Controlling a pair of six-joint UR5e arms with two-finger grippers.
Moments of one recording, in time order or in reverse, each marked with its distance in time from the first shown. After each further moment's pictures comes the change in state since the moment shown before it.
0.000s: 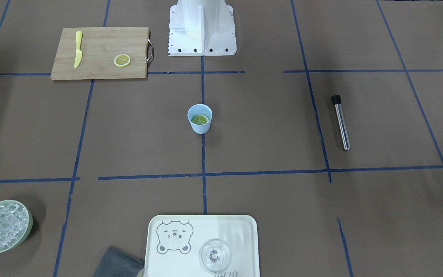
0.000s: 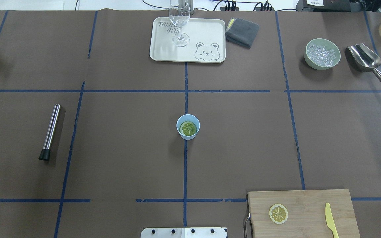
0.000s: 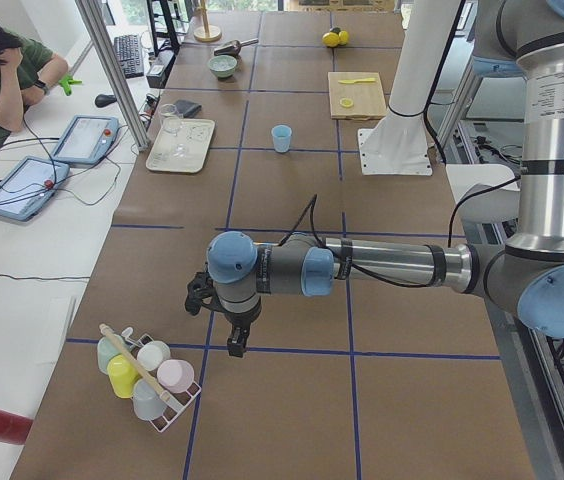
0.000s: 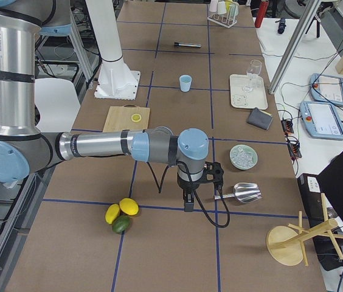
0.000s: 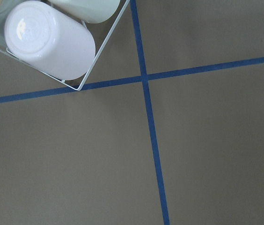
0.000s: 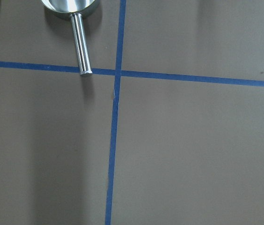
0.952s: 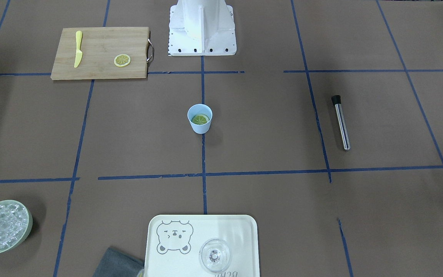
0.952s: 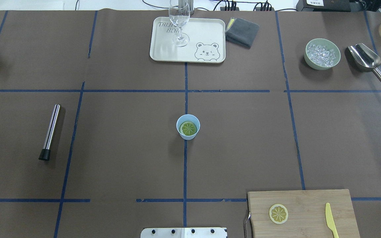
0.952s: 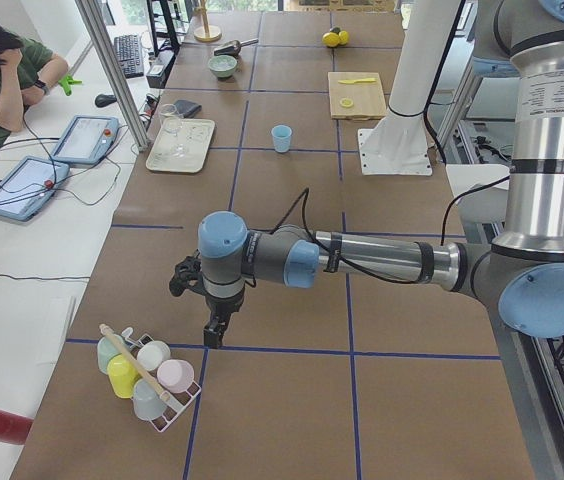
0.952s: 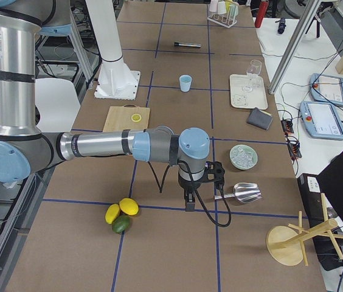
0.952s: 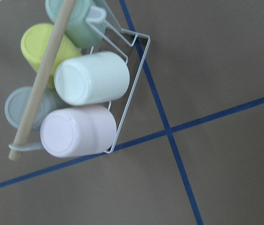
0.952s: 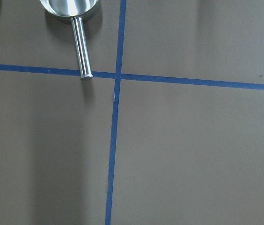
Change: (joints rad) left arm 0.036 -0.025 0.019 -0.083 0.070 -0.005; right arm 0.000 0.009 0.000 0.000 -0.003 0.003
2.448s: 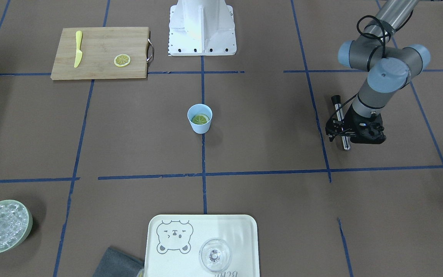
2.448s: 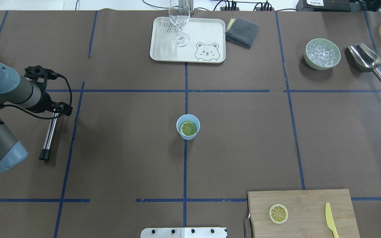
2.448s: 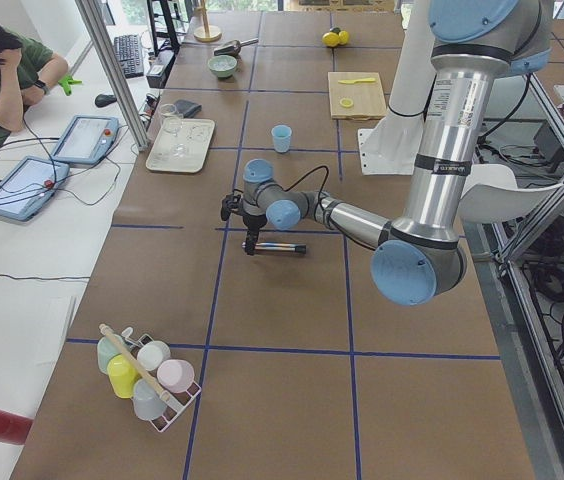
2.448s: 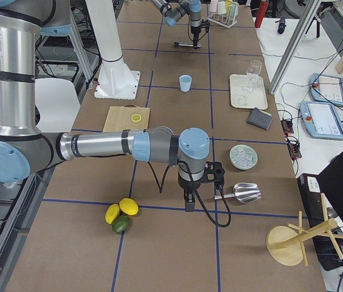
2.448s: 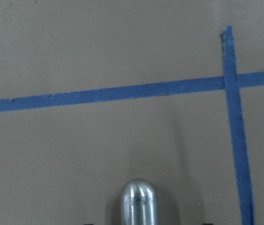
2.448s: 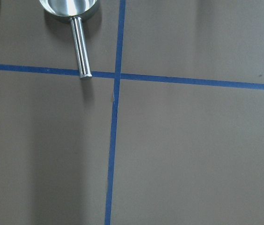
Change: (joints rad) left arm 0.737 -0.214 0.033 -0.358 0.331 -0.960; right arm 0.000 0.000 0.000 0.000 -0.002 0.001
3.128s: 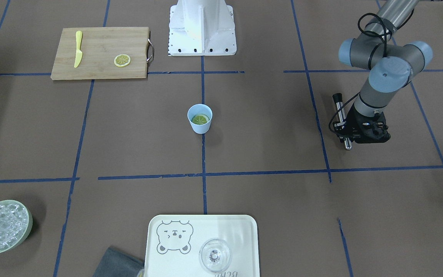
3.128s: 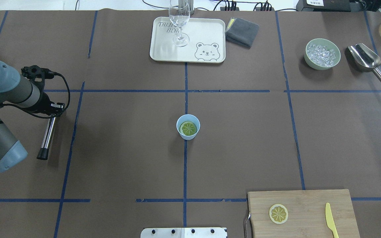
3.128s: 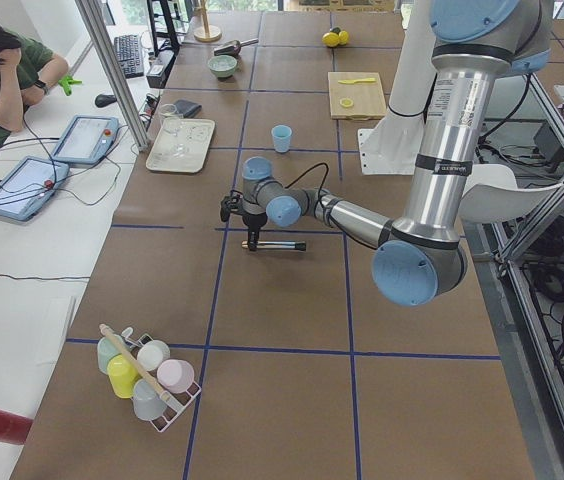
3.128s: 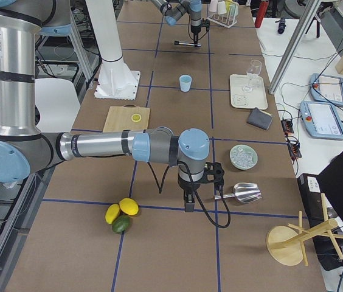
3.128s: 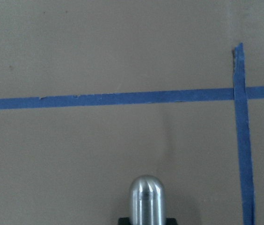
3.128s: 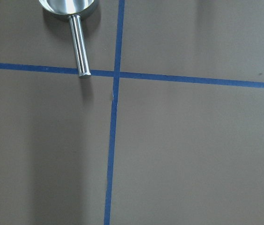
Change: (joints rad) left arm 0.011 0.000 0.004 0.040 0.000 -0.080; right arm 0.000 -0.003 -0.002 0.000 0.000 -0.001
